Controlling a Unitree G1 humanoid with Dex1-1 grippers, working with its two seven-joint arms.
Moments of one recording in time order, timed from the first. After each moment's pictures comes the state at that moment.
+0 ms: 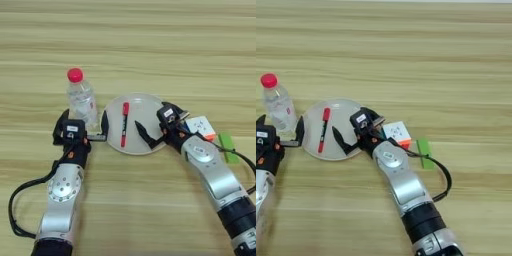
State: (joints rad) left arm 0.04 0.04 0.01 0.17 -0.01 -0.28 -0.04; right arm -0.24 -0.04 0.29 0.21 -0.05 0.10 0.28
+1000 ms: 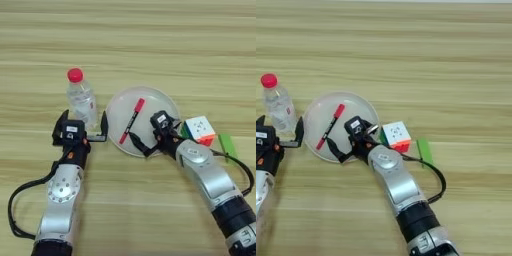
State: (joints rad) left arm 0.05 0.04 0.01 0.16 0.00 -0.27 -0.04; right arm -0.24 -0.01 0.30 0.23 -0.03 0.23 0.36
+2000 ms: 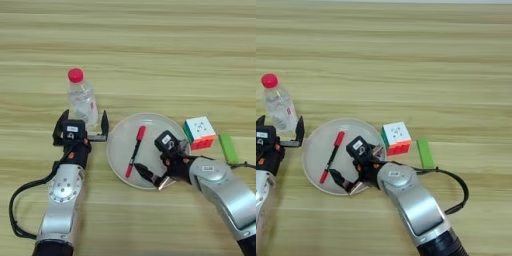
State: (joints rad) left arm 0.05 0.03 0.01 0.15 0.00 -0.27 -0.03; right arm -0.06 -0.18 0.41 -0.28 0.00 0.71 0.44
